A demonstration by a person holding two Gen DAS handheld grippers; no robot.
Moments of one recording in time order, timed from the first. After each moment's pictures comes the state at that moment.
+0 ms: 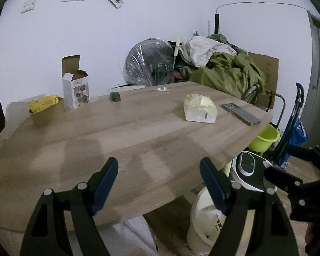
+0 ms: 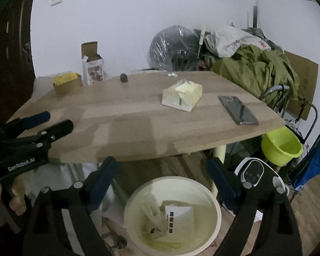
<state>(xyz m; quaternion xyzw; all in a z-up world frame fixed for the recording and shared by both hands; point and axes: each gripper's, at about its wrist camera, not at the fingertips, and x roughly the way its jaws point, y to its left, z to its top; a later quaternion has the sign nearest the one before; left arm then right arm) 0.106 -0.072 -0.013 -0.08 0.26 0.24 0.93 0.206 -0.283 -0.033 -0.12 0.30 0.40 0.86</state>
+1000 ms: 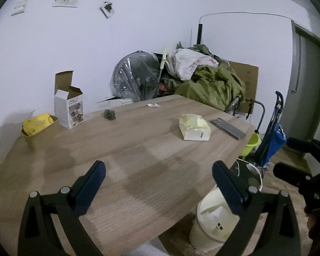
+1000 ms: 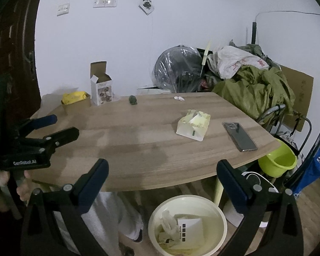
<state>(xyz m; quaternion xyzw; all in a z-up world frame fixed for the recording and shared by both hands) 0.070 -0.008 0.044 -0.07 0.23 0.15 0.96 0.157 -0.253 0.043 -0.11 0.26 0.39 0.87</state>
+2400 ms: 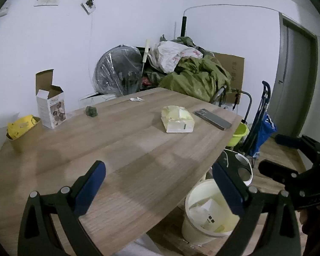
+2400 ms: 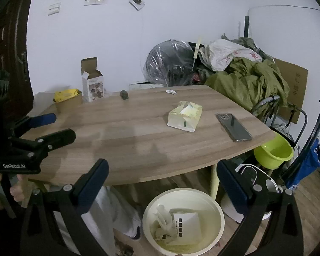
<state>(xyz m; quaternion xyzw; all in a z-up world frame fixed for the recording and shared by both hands) 0.085 -0.027 0.033 -0.07 0.25 0.10 0.96 0.166 -0.262 0.028 -0.11 0.28 0.37 0.88</state>
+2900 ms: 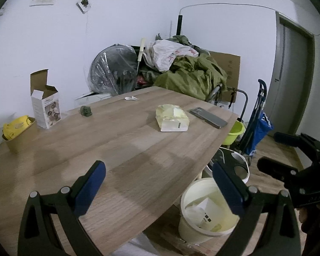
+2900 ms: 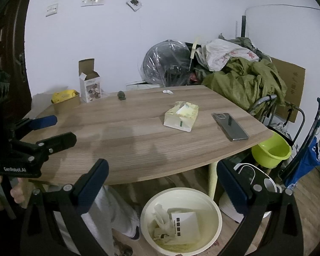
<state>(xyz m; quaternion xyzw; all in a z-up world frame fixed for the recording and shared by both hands) 0.088 -0.029 0.032 -0.07 0.26 0.09 0.96 0.167 -0.267 0.028 -0.11 0.28 0.36 0.88</state>
